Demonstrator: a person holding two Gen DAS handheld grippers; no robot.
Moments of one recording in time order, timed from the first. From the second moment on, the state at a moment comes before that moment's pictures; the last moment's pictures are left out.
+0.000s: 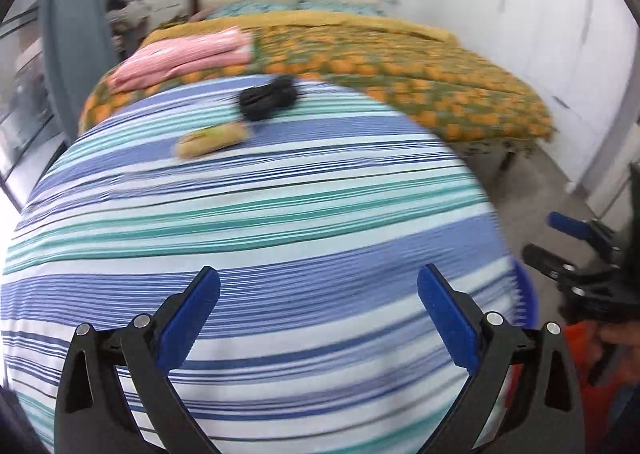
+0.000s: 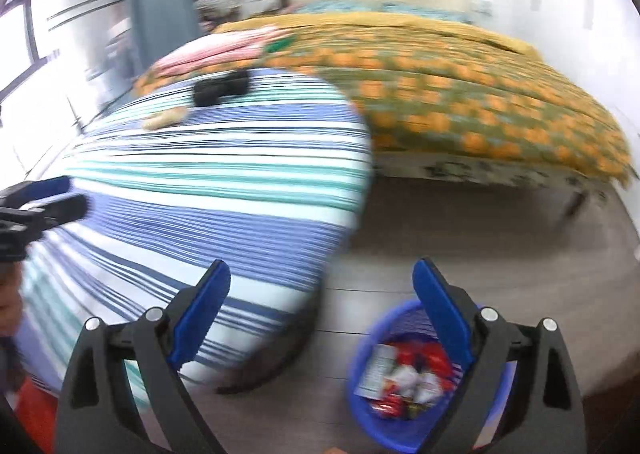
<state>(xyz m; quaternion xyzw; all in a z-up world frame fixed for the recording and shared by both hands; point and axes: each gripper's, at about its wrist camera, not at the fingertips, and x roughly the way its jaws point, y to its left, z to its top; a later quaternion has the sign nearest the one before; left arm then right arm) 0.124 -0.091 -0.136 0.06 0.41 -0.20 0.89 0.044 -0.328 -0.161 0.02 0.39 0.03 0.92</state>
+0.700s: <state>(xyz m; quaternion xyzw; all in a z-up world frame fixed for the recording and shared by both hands) 0.180 -0.016 -0.175 0.11 0.45 -0.17 0.87 0.154 -0.213 -0.190 -0.03 0.45 0.07 0.89</state>
